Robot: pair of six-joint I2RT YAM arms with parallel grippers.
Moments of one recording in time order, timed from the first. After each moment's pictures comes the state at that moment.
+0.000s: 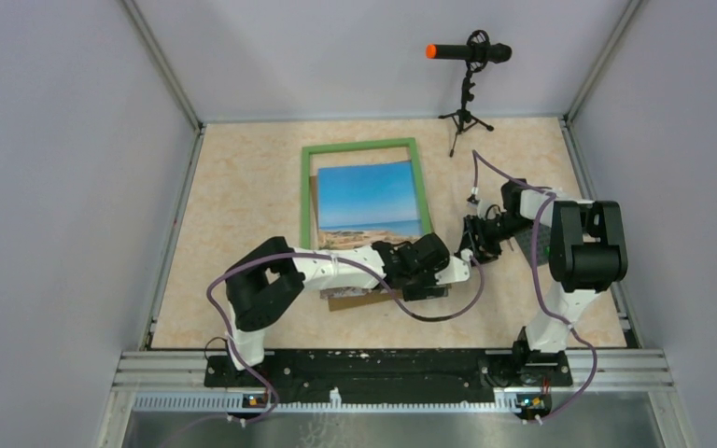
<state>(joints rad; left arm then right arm) -1.15 1.90 1.26 -0.31 -0.13 0.42 0.00 1.83 1.02 -0.80 -0.74 -0.17</state>
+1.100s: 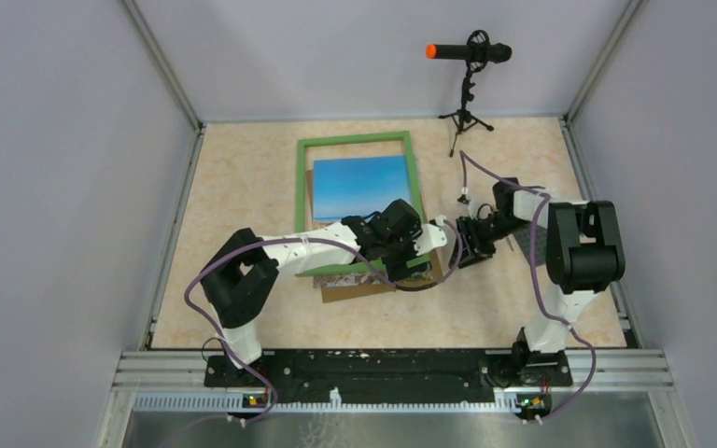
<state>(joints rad) -0.95 1.79 1.23 -0.34 0.09 0.40 0.05 1.82 1.02 -0.78 -0.75 -0.24</state>
